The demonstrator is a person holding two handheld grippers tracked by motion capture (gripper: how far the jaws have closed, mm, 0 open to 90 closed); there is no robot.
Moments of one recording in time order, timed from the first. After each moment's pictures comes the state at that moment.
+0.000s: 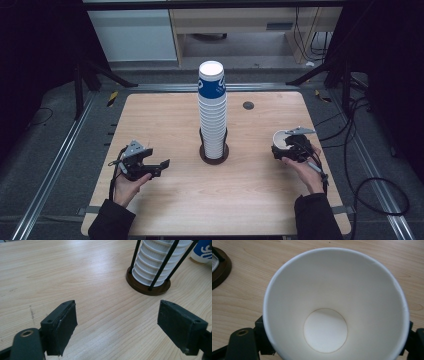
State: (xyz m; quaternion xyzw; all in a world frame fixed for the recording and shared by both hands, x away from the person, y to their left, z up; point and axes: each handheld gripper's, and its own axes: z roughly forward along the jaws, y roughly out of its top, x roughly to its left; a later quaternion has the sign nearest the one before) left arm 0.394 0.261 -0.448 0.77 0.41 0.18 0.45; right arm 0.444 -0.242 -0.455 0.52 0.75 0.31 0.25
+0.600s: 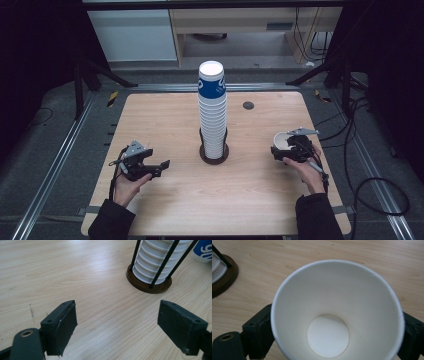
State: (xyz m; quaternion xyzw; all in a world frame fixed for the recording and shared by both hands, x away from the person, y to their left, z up) left arm 0.395 0.260 -0.450 0.78 0.41 0.18 0.44; right arm 0.445 -0.248 -0.461 0.53 0.74 0.34 0.23
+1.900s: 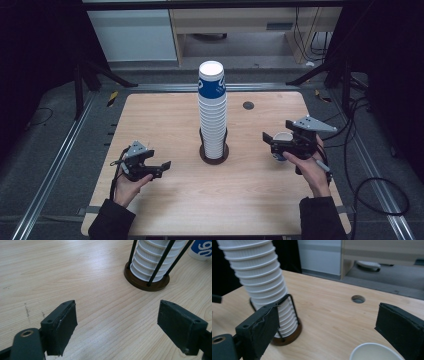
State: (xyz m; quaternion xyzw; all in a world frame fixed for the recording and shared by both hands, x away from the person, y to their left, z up) left arm 0.395 0.258 -0.451 0.78 0.41 0.17 0.44; right arm 0.403 -0.220 -0.370 0.42 0.70 0.52 0.25
